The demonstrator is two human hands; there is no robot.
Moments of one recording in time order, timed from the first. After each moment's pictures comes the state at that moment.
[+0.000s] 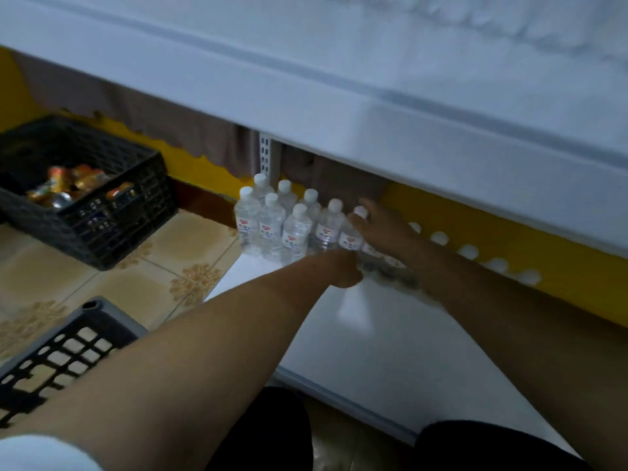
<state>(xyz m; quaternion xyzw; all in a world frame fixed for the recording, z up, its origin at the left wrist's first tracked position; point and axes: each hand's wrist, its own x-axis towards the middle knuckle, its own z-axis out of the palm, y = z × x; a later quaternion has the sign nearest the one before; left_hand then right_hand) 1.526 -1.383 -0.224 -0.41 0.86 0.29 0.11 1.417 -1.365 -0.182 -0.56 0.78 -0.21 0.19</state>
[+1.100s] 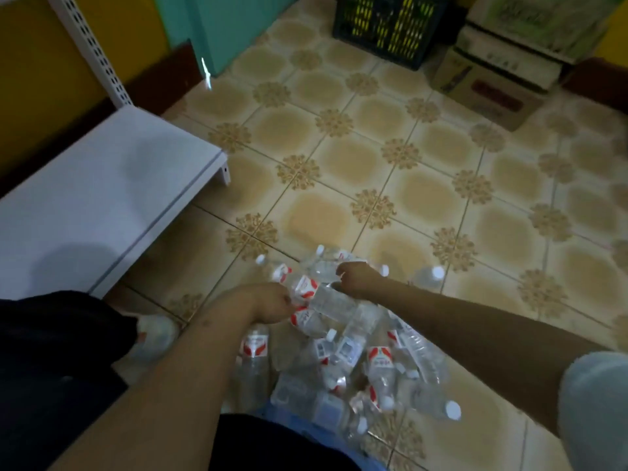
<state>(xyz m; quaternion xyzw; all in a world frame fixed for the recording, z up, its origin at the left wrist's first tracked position) 1.398 -0.669 -0.232 0.15 0.84 0.12 0.50 1.406 -0.463 -0.327 0.07 0.92 -0.18 0.33</state>
